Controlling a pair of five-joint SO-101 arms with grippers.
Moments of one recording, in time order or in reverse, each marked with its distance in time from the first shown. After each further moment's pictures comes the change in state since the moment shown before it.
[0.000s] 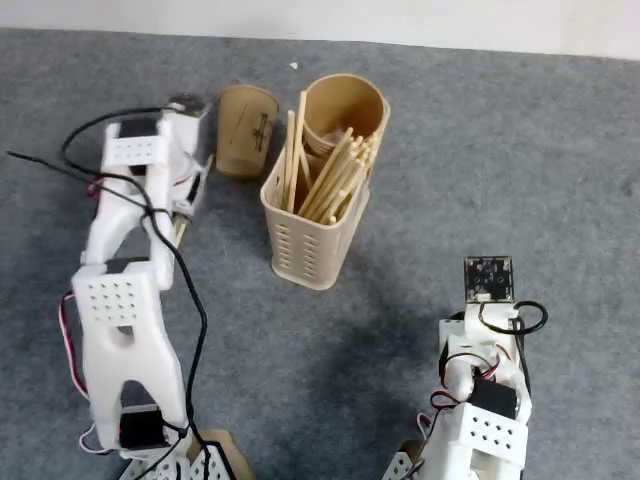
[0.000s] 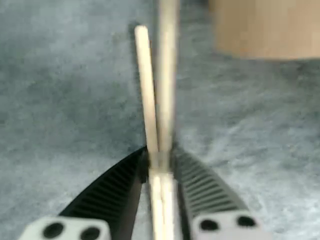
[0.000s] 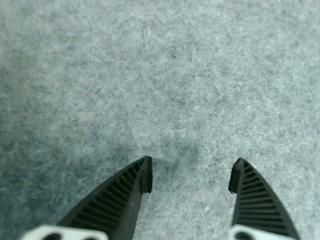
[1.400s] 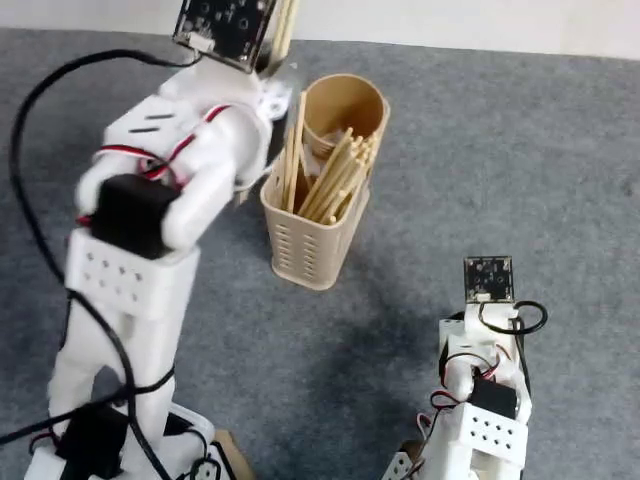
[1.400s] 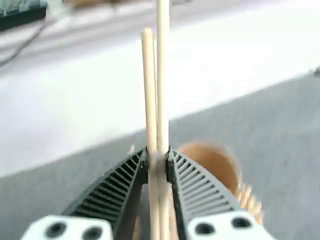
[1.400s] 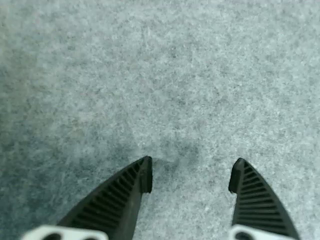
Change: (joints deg) left arm 31.9 -67.7 16.3 -21.5 15.6; right arm 0.0 0.0 0.0 0.0 0.0
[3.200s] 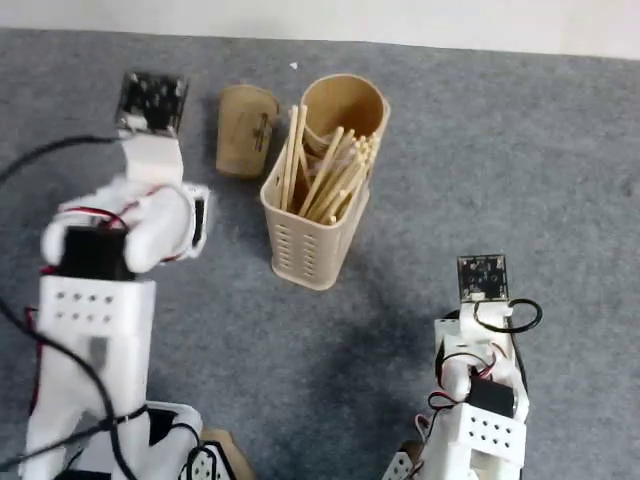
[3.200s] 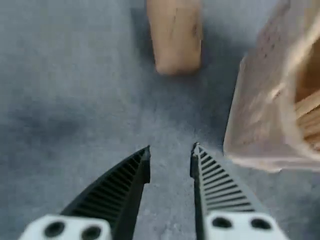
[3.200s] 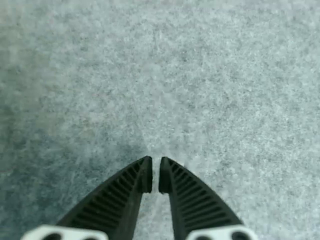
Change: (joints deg) left arm -19.3 -17.7 44.4 11.7 0.8; right arm -1.8 0.0 0.0 0.0 0.0
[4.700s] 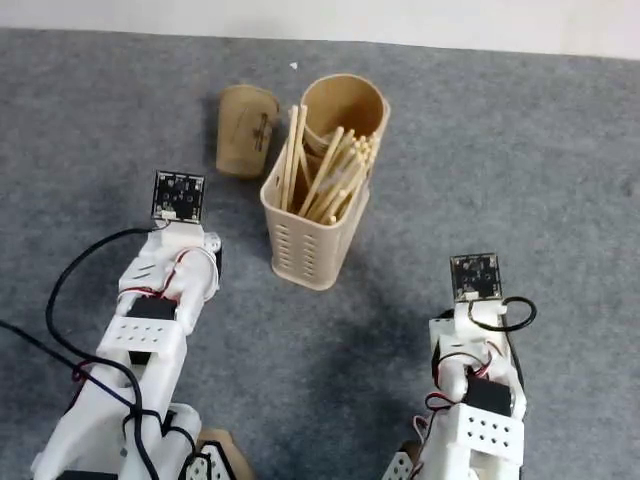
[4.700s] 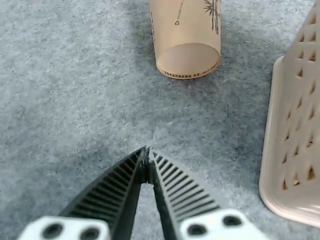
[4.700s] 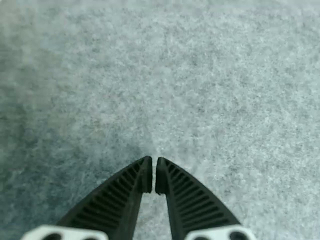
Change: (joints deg) left arm -1.3 0.0 44.1 -60.5 0.0; right arm -2.0 0.0 0.0 0.0 0.0
